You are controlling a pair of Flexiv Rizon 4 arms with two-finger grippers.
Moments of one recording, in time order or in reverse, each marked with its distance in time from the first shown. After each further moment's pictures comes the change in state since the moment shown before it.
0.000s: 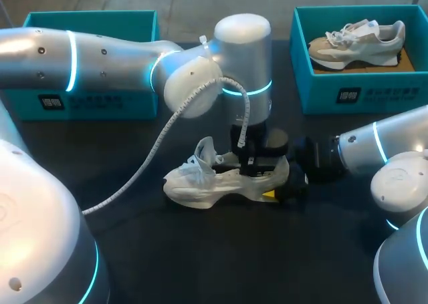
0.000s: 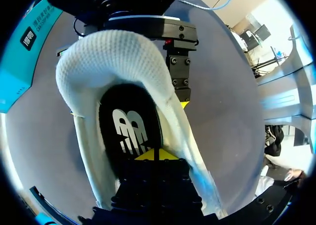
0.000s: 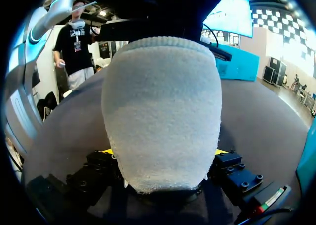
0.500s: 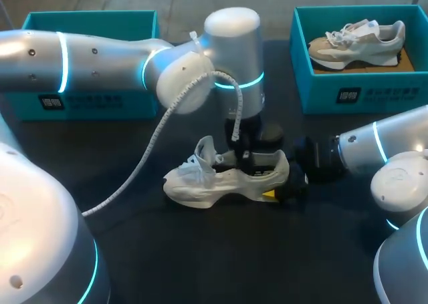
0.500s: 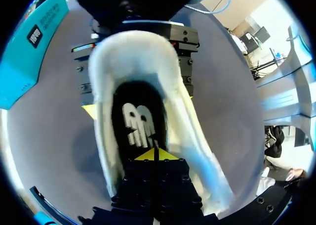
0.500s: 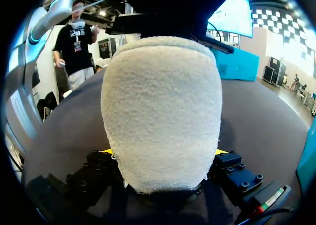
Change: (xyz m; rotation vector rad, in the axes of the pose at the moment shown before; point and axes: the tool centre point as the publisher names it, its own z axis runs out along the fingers) left arm -0.008 0.007 -0.013 0.044 -0.005 -0.002; right arm 0.000 0.000 0.000 0.000 0.000 0.001
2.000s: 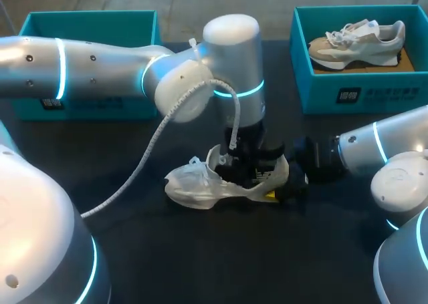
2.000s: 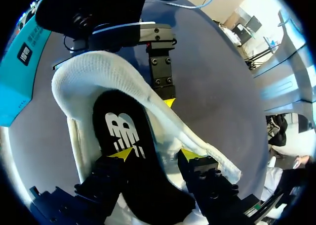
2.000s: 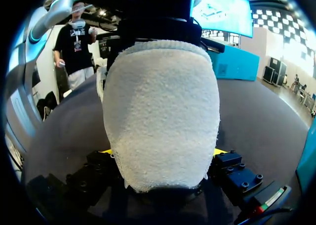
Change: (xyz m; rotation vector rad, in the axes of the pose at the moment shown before) left arm 0.015 -0.007 0.011 0.001 -0.019 0.103; right arm 0.000 -0.001 0.000 0.001 0.000 -0.002
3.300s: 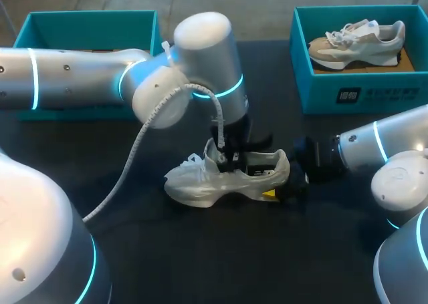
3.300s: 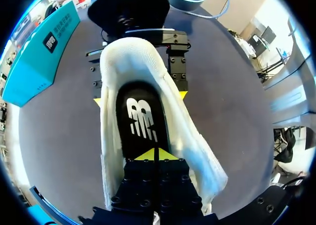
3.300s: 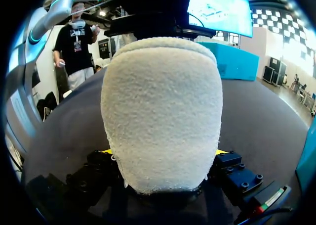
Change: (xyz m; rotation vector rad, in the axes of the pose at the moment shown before) left arm -0.010 0.017 -0.020 0.077 -0.101 -0.108; right arm -0.002 0.000 -0.001 -0.001 0.000 0.002
